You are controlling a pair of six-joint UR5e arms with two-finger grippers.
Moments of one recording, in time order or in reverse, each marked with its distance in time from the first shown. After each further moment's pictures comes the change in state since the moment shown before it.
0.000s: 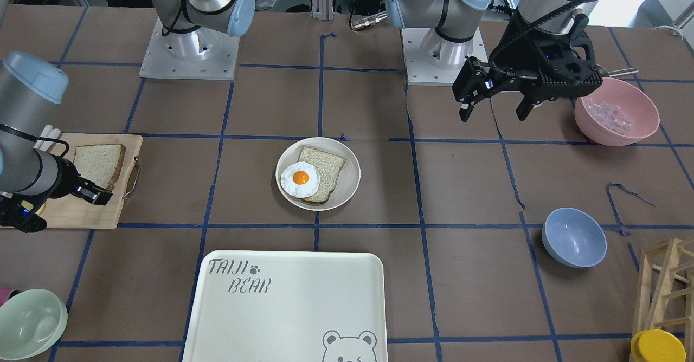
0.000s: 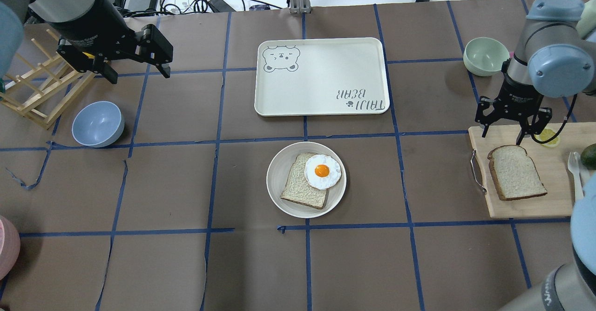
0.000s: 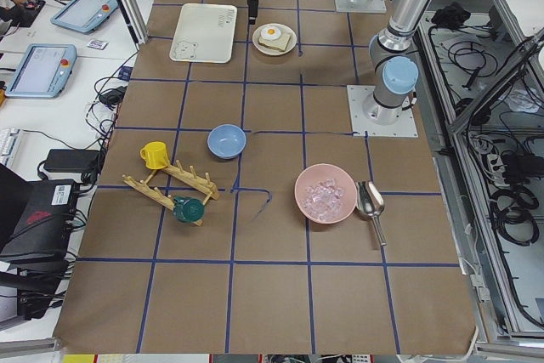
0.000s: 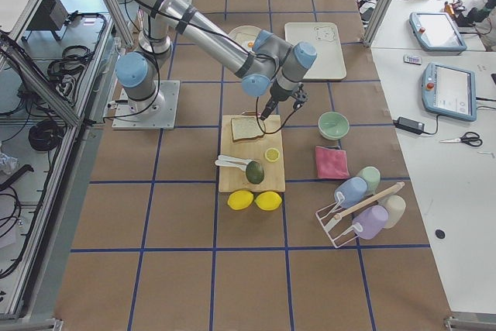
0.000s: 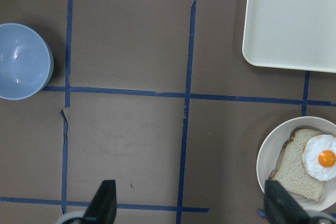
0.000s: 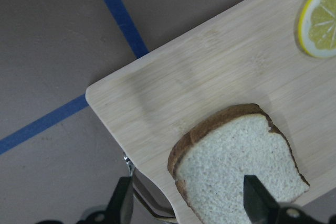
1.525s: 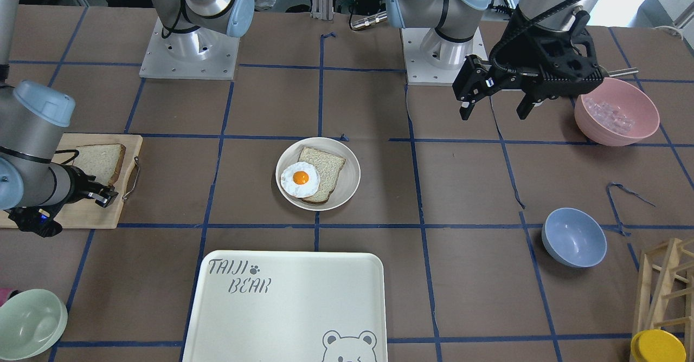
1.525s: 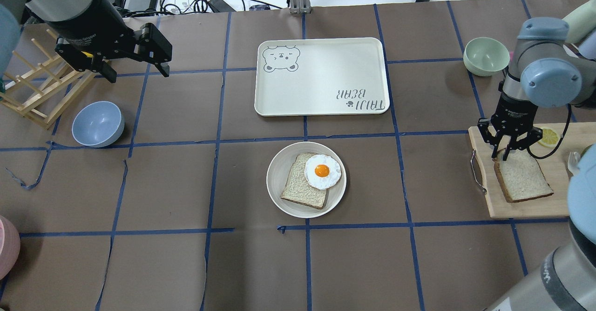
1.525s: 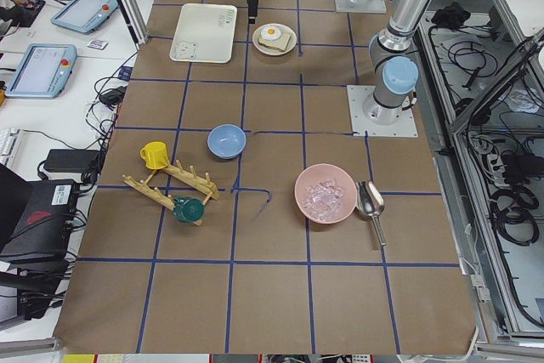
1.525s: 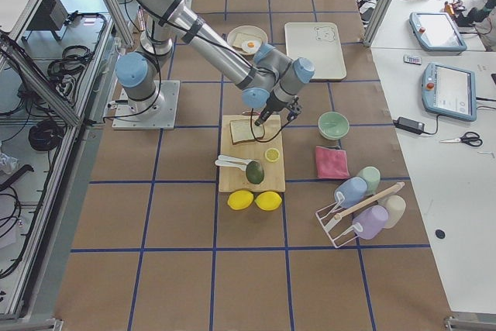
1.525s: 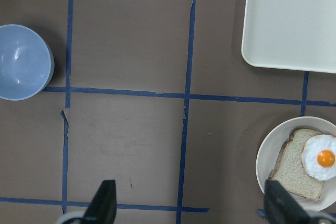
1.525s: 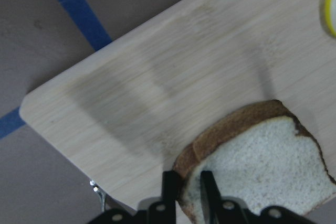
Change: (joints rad) left arm 0.000 0.006 0.003 0.001 -0.001 0.002; right arm -0.021 0.053 0.025 0.002 -0.013 0.026
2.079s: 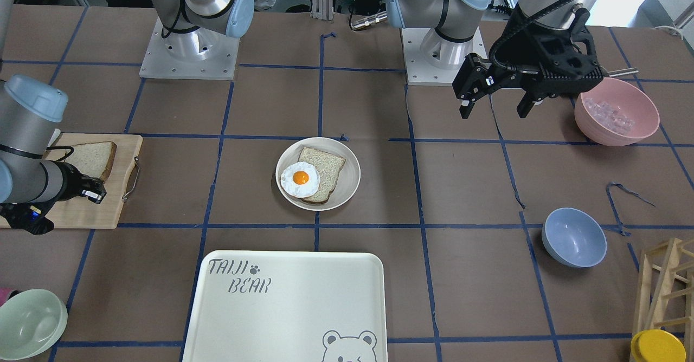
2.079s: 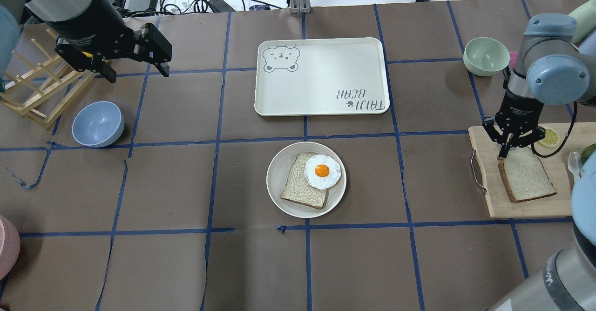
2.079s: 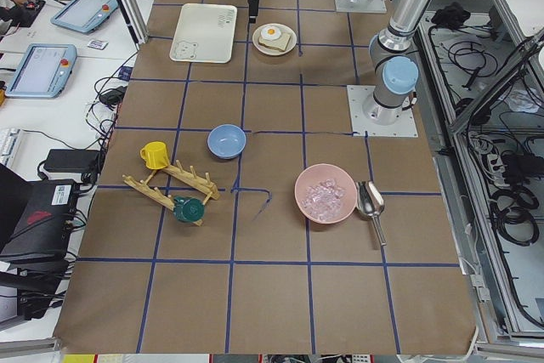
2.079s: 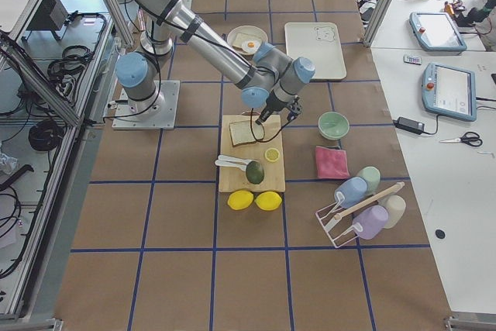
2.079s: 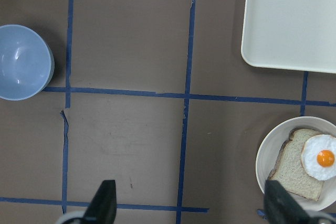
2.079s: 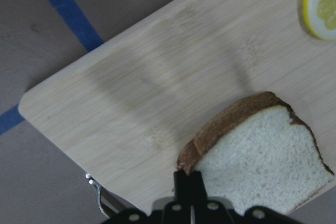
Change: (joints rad) left arm 0.000 0.002 -0.001 0.000 0.001 0.001; right arm -0.008 -0.020 -0.008 0.019 0.003 -0.002
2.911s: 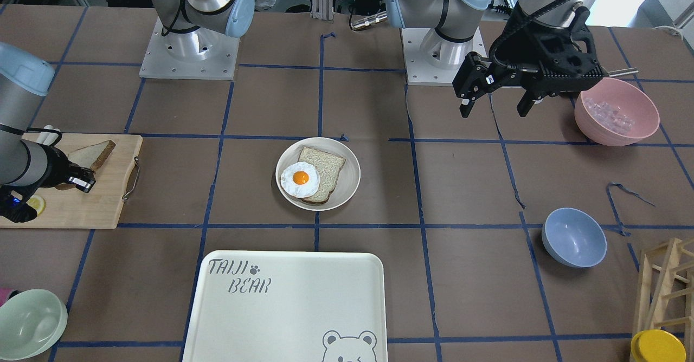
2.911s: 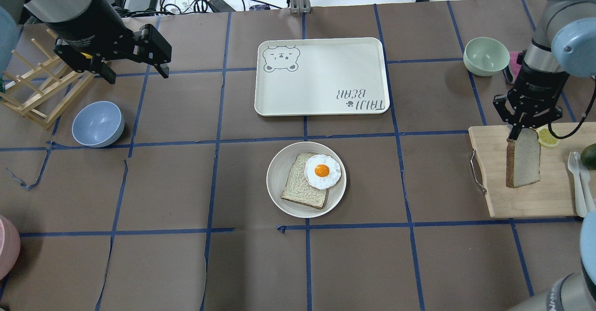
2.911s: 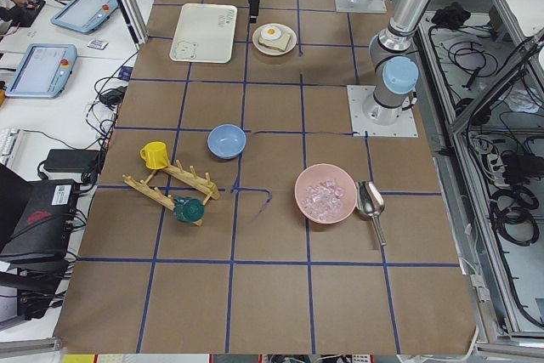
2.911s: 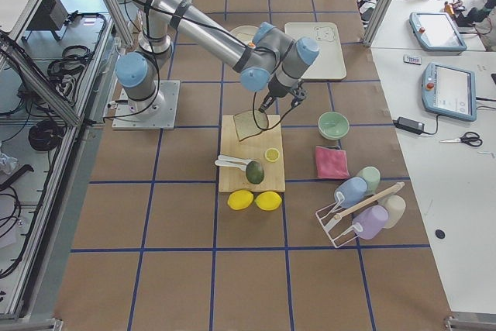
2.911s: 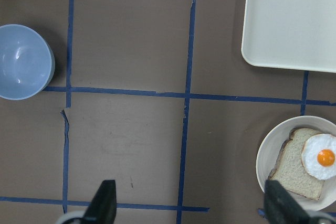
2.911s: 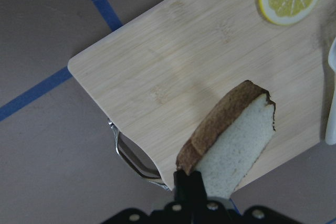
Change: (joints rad) left arm 0.000 0.004 -0.002 -0.006 0.001 0.000; right arm 0.018 -0.093 -0.133 0.203 0.047 0.003
